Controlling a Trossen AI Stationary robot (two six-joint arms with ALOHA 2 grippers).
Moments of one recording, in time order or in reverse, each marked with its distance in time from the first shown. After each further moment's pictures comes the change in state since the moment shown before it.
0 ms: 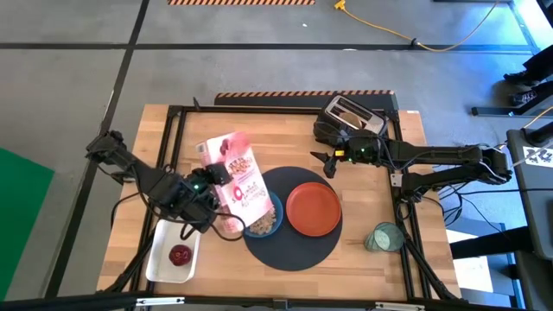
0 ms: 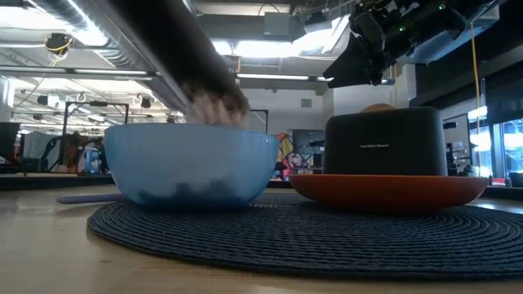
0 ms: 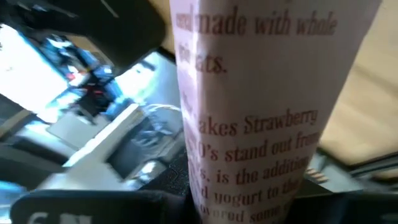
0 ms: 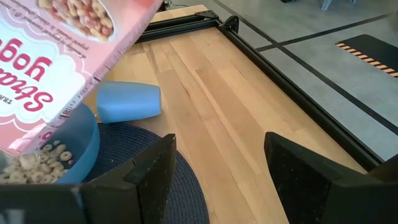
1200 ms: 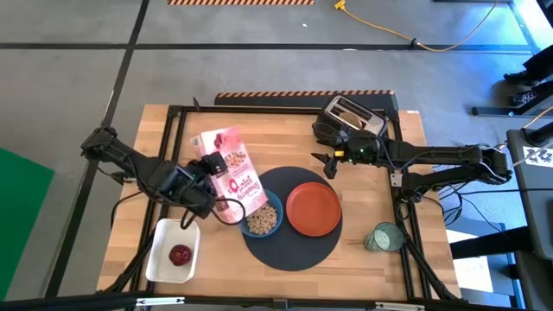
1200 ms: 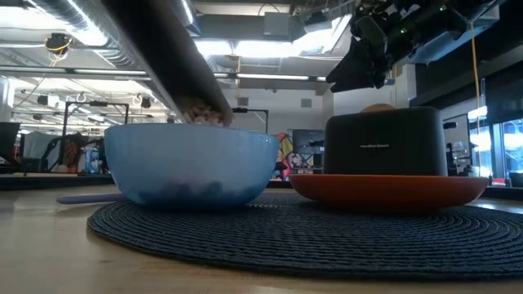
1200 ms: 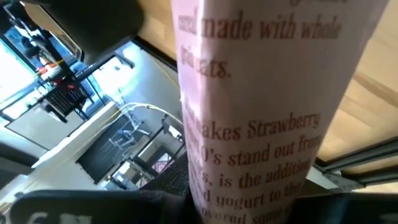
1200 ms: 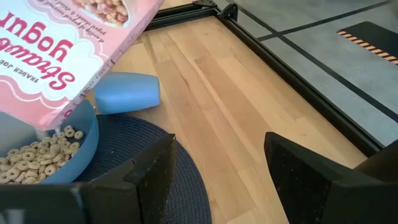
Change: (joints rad) left arm 0.086 -0.078 -0.055 0.001 0.061 0.021; right arm 0.000 0.000 0.000 -0.040 0.000 0.026
